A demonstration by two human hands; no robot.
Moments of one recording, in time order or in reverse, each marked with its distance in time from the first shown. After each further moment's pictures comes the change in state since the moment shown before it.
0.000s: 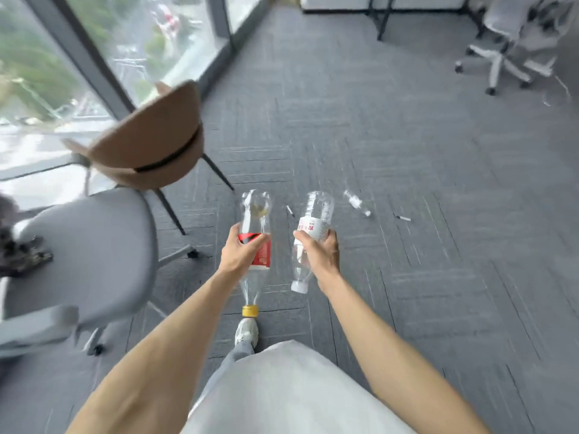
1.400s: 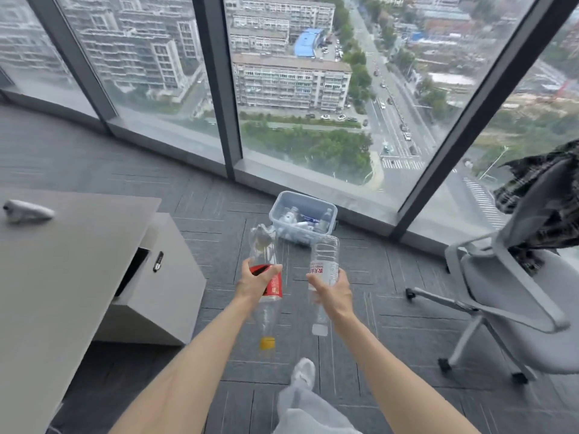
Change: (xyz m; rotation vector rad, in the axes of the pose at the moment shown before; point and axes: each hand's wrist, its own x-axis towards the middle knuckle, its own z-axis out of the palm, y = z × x) left_hand -0.725 -0.589 -0.341 -0.952 1.350 -0.419; right_hand -0.762 0.394 0.262 -0.826 -1.500 -0.432
